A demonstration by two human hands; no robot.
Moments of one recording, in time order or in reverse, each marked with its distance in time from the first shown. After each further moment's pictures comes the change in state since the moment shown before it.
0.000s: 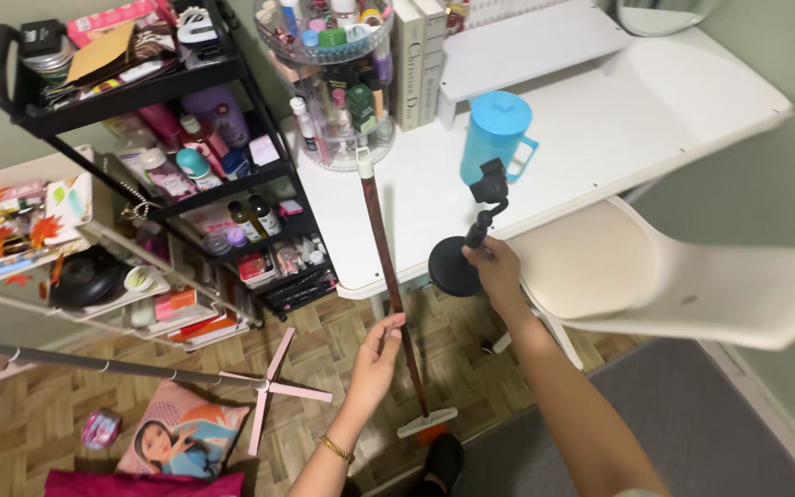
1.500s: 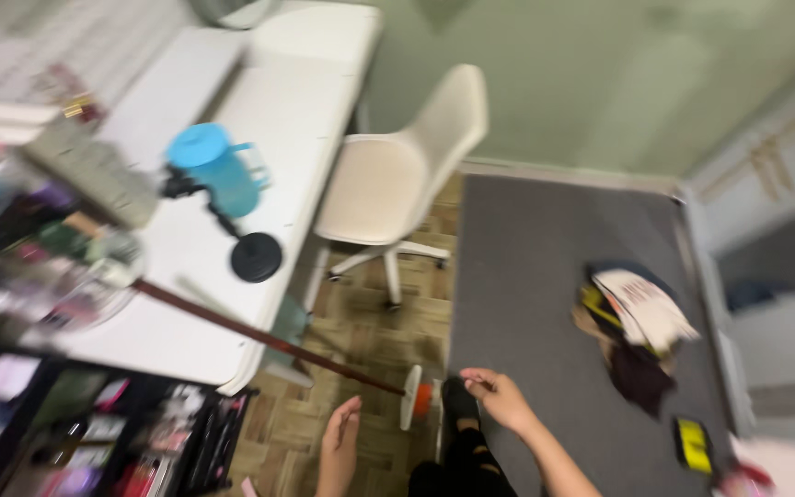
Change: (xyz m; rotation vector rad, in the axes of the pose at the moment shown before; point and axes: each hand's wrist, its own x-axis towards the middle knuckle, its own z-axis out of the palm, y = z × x) left_hand -0.032 -0.193 -0.098 0.118 -0.687 -0.099; right_hand -0.446 0.116 -0.004 0.143 0.447 0.648
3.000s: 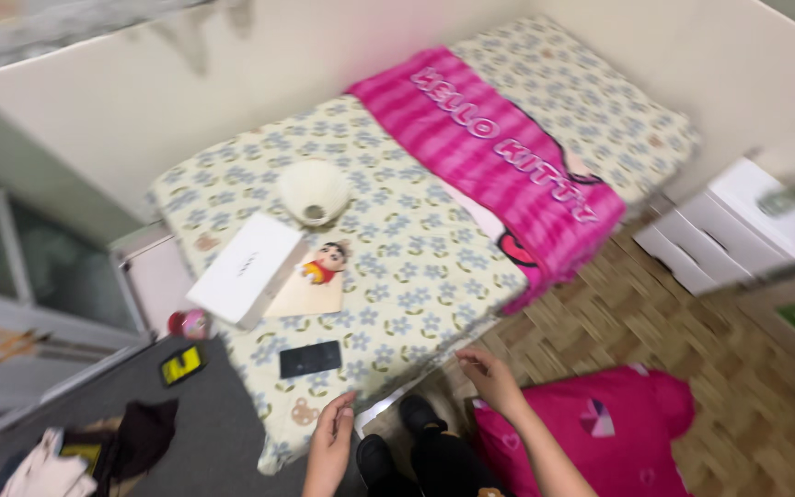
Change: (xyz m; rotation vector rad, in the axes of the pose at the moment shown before) left_hand -0.468 -0.024 0.404 0.573 -2.372 -0.129; right_hand -0.669 0.265 0.192 0.741 2.200 0.582
